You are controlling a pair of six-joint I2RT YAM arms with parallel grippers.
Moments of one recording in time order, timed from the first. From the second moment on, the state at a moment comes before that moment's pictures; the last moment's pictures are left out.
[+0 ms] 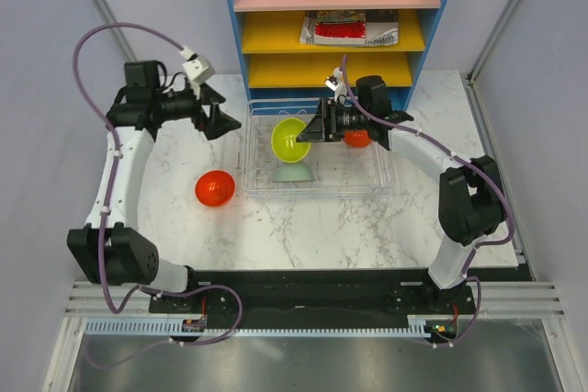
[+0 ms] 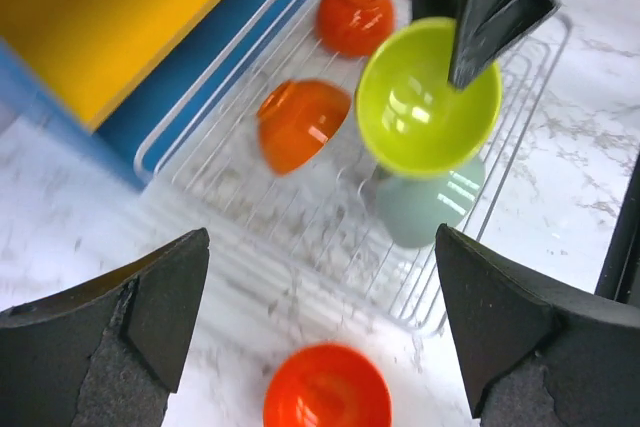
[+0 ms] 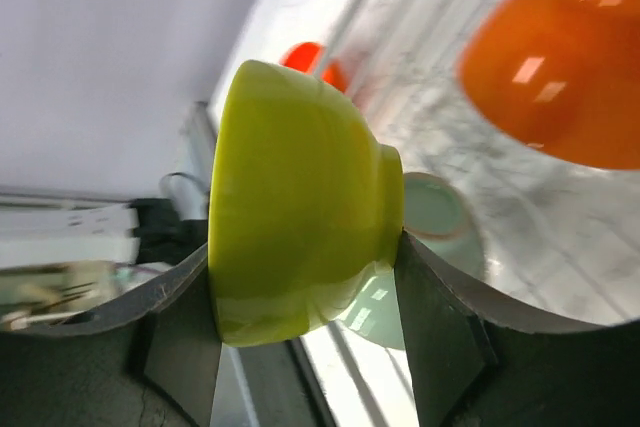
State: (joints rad) left arm -0.01 1.46 1.53 -0.70 1.00 0.54; right arm 0.40 1.79 1.35 -0.05 -0.90 0.56
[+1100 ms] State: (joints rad) left arm 0.34 1.07 0.83 -0.50 1.02 0.47; right arm 0.61 1.69 1.37 -0.71 0.49 -0.24
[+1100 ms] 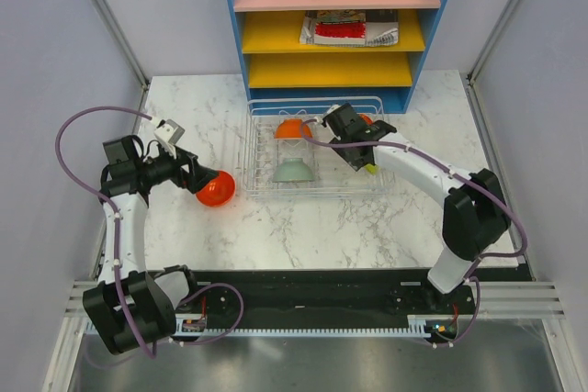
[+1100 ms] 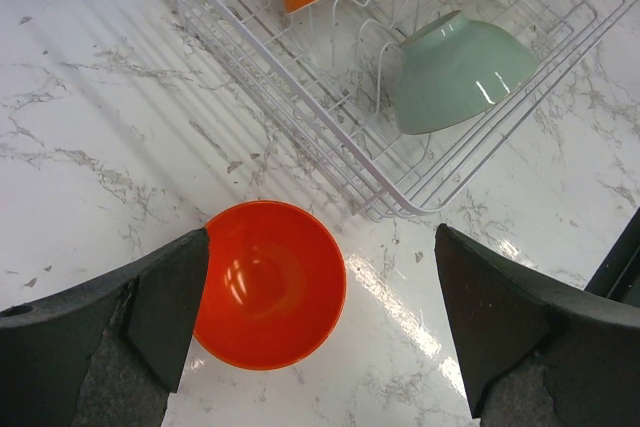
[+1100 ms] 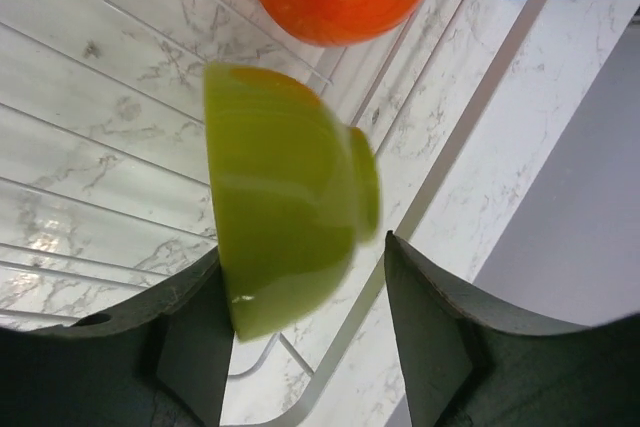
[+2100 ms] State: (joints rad) left arm 0.30 1.06 0.85 -0.50 1.09 0.47; right arm 0.67 1.77 1.42 -0.72 0.69 -0.30
